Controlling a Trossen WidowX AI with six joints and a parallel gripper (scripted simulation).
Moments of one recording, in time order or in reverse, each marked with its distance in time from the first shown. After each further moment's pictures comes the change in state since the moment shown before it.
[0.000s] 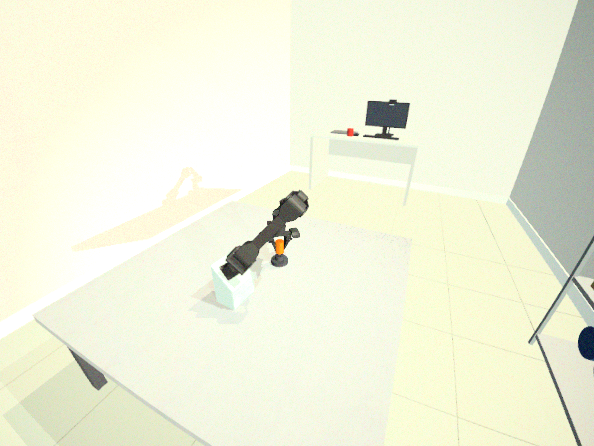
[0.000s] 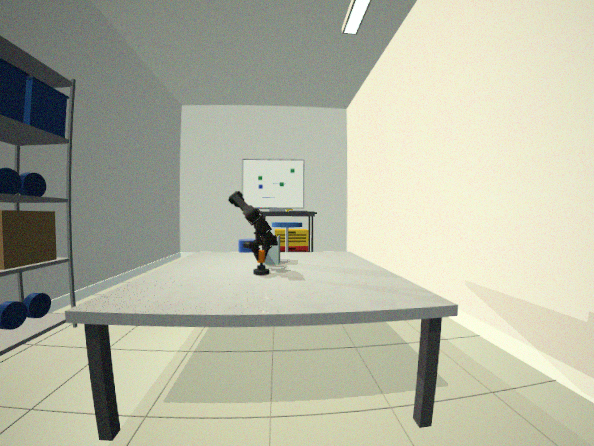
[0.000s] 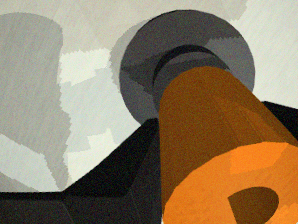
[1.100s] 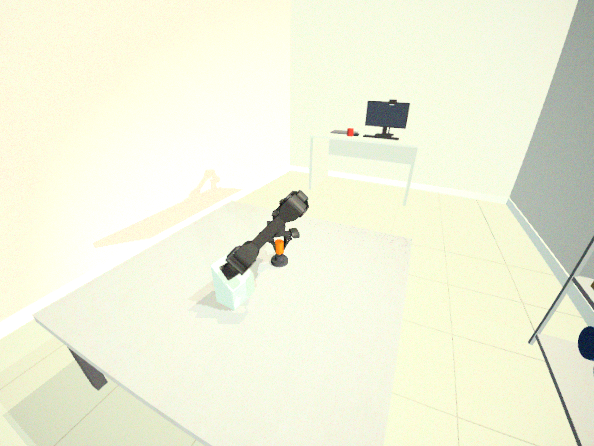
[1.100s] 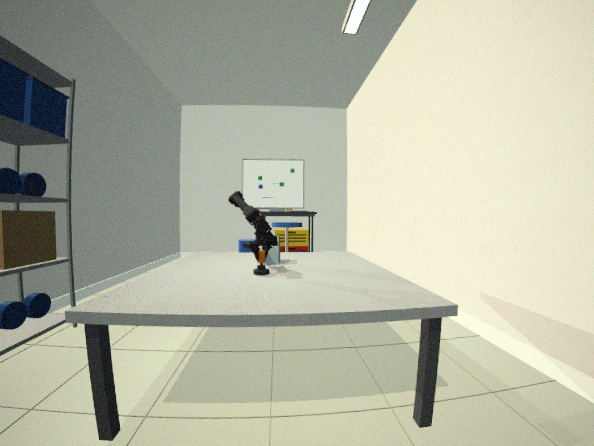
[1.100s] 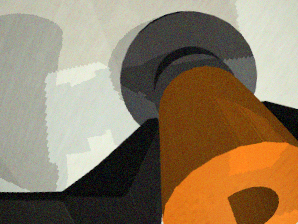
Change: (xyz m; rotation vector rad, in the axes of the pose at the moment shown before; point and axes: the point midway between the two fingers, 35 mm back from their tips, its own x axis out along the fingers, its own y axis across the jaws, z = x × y) arm 0.002 0.001 0.001 -0.005 -0.004 -0.003
